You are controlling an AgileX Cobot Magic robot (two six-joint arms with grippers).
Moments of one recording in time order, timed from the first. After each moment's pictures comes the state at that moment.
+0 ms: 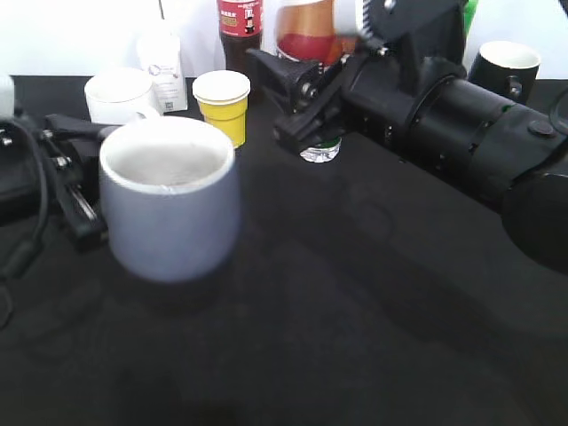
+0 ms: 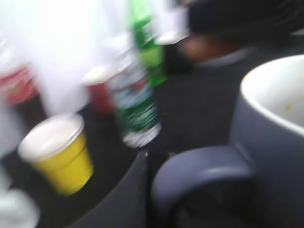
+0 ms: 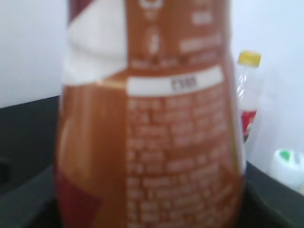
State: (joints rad) left arm -0.32 1.31 -0.43 0.78 -0.75 -0.35; right arm 0.72 1.57 -0.71 -0.05 -0.84 -0.05
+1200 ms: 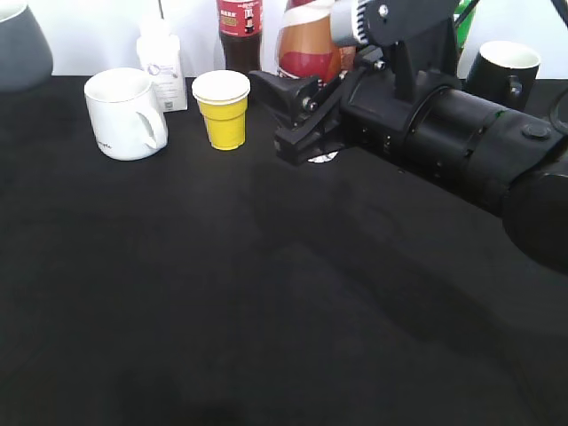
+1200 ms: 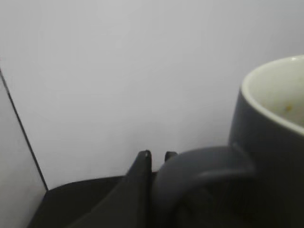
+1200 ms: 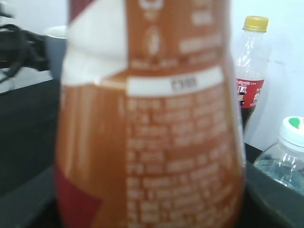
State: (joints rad) left arm 0.22 1.90 -0.96 0.31 -0.88 -0.03; right arm 0.72 1.57 -0.71 -0.05 -0.75 -0.01
